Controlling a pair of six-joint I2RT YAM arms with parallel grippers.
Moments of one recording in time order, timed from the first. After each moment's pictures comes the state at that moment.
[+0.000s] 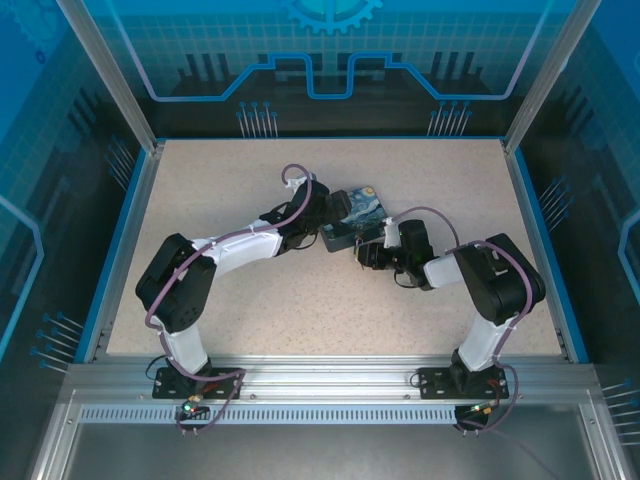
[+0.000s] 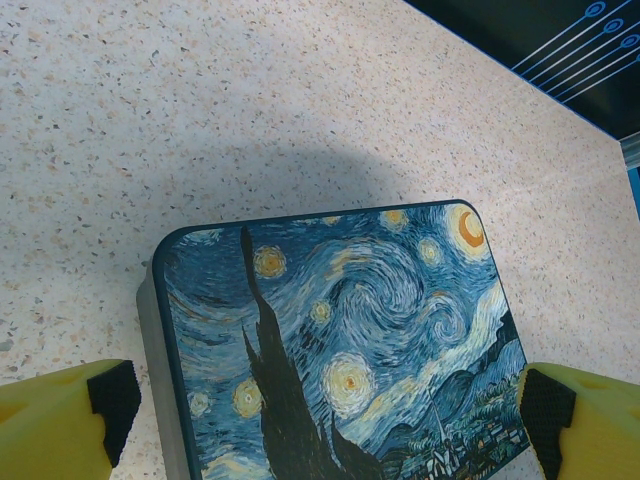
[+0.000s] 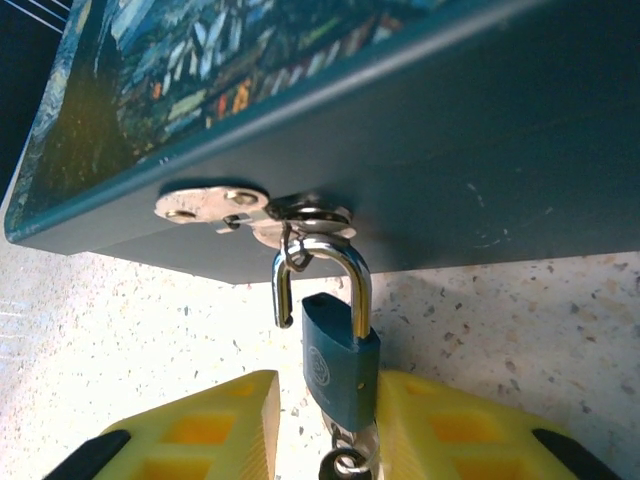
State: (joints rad) left arm -0.62 1.79 1.19 -0.03 -0.22 -0.88; right arm 0.34 1.77 0.58 0.53 -0.50 0.46
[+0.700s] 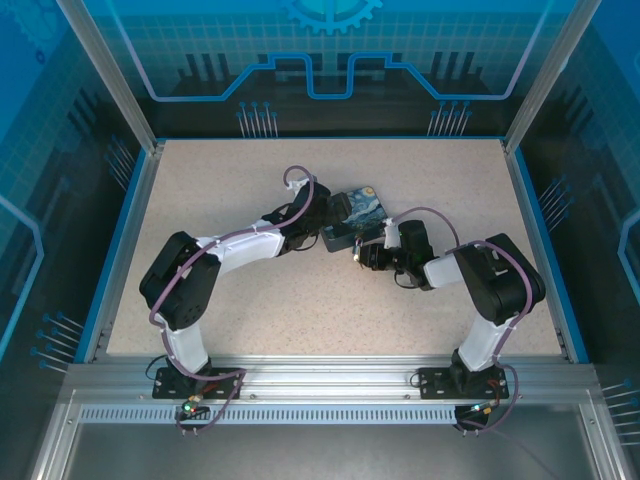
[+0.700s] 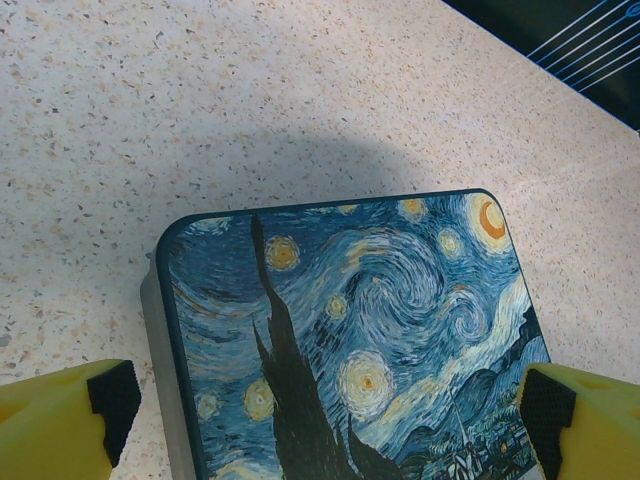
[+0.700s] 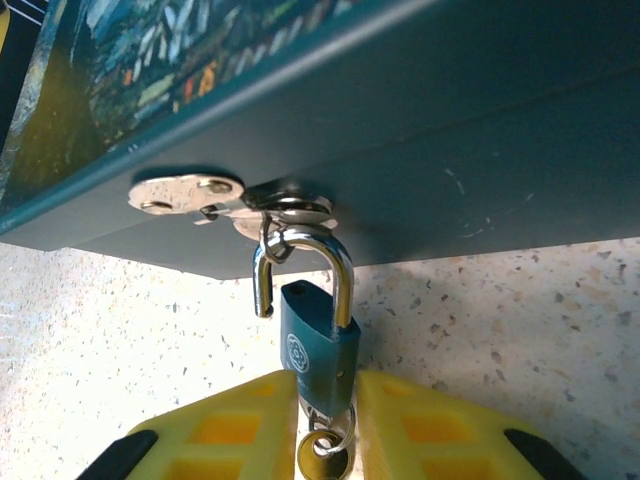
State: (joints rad) left arm -0.62 1.82 1.19 -0.03 -0.22 -0.88; right arm 0.34 1.77 0.58 0.51 -0.48 0.46
